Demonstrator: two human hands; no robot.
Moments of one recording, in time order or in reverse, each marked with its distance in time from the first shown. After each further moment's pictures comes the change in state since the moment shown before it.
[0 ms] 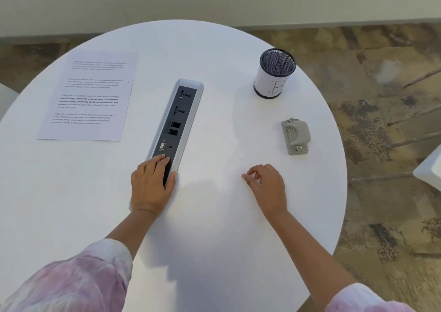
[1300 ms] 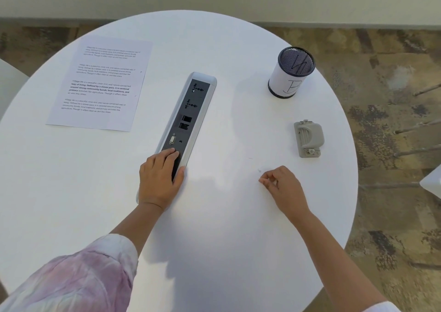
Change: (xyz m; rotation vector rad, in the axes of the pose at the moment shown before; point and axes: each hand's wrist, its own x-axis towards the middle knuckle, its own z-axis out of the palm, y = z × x) left_hand -0.001 -0.001 -0.001 -0.016 0.006 0.001; right_hand 0.007 0.007 -0.023 -0.142 -0.244 0.009
